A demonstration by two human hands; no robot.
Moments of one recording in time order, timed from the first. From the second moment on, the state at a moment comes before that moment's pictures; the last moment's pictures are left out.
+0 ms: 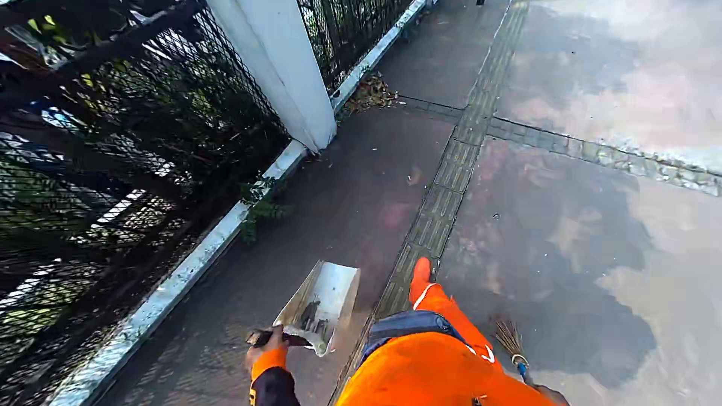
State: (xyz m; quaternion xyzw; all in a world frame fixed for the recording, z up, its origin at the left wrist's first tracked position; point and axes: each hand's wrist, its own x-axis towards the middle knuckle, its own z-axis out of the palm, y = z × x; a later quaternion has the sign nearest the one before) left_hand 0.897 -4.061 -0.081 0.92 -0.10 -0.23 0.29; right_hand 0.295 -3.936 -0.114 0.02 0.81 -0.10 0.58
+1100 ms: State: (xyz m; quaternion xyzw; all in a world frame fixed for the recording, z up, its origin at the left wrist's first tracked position) left_hand 0.780 -5.163 -0.094 0.92 -0.15 -0.32 0.18; right_hand 0.294 -5.250 -0.046 -0.35 0.78 0.04 0.52
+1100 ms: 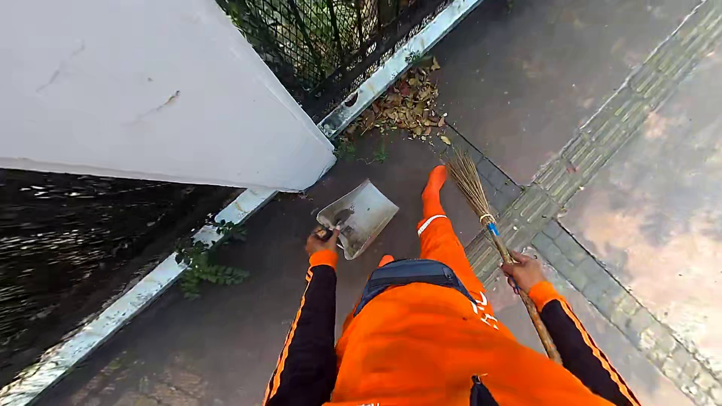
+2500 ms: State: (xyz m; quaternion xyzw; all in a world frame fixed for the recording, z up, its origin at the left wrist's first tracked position) left_hand 0.845 -5.565 -0.313 0.96 0.07 -0.20 0.17; right_hand 0.492 -5.873 -0.230 -0.64 0.48 0.45 0.40
